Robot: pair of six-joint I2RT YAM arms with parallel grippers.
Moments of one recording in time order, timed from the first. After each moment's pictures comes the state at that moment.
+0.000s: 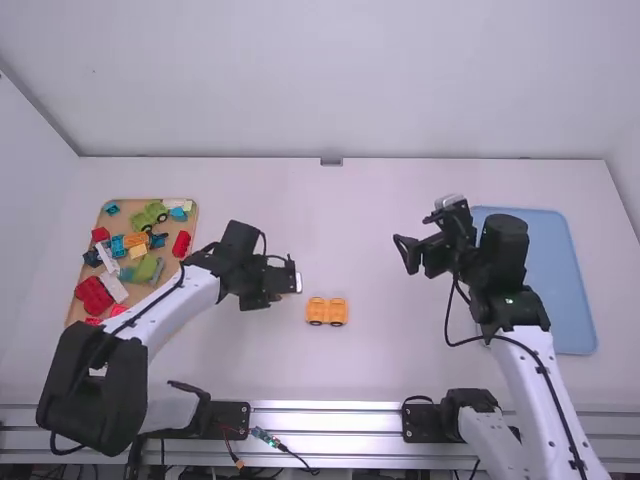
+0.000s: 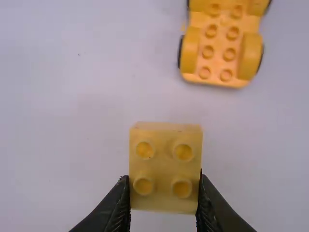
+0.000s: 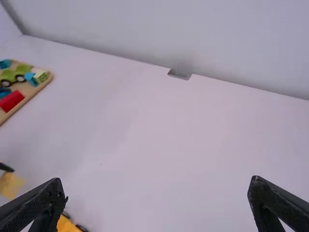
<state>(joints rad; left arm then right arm) -0.26 1.41 0.76 -0.56 0.30 1.15 0.02 0.97 0.74 -0.31 -0.54 -0.17</state>
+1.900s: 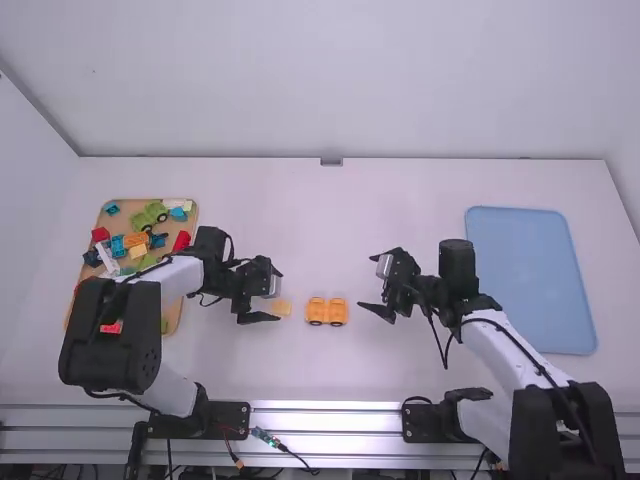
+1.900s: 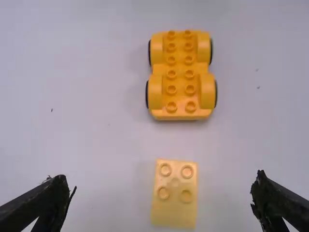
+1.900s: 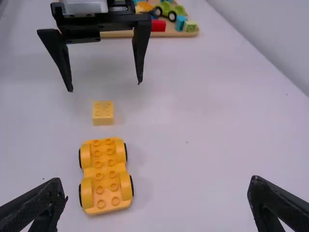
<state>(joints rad) 0.00 1.63 0.72 -0.50 0.87 1.53 0.14 1.25 0.45 0.03 -0.98 -0.86</state>
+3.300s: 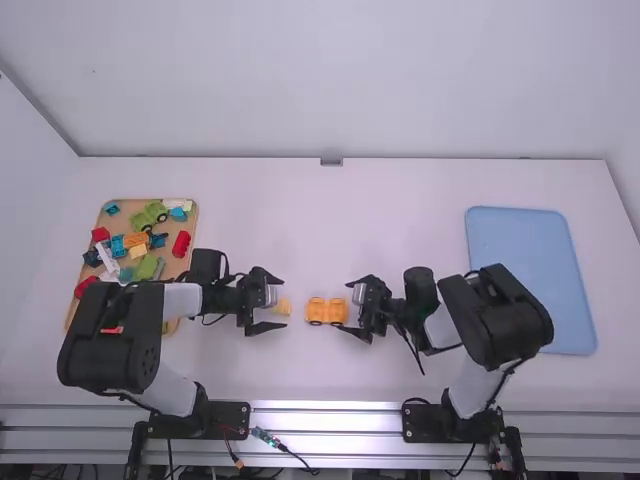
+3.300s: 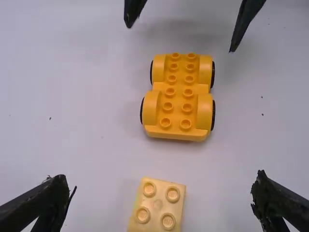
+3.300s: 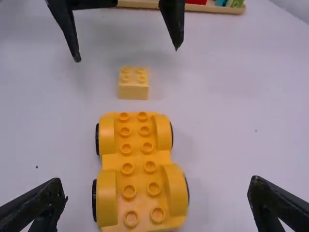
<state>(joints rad) 0.03 1.63 0.49 -0.09 1.00 1.33 0.31 1.86 0.27 0.91 -0.93 -0.70</state>
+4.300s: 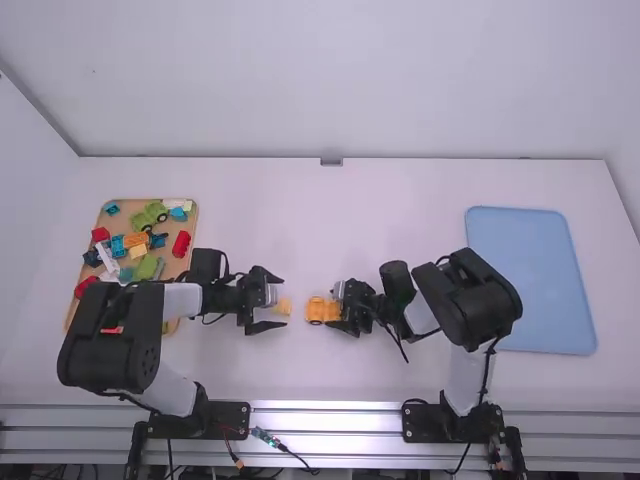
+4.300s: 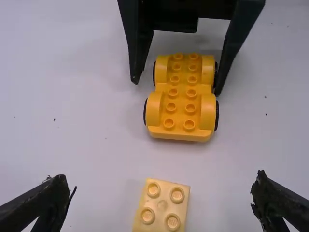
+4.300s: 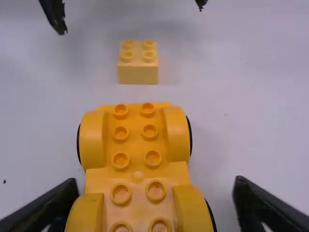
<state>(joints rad) 0.03 1.63 0.49 -0.07 1.00 1.33 0.43 2.00 0.42 0.81 -0.85 -0.69</state>
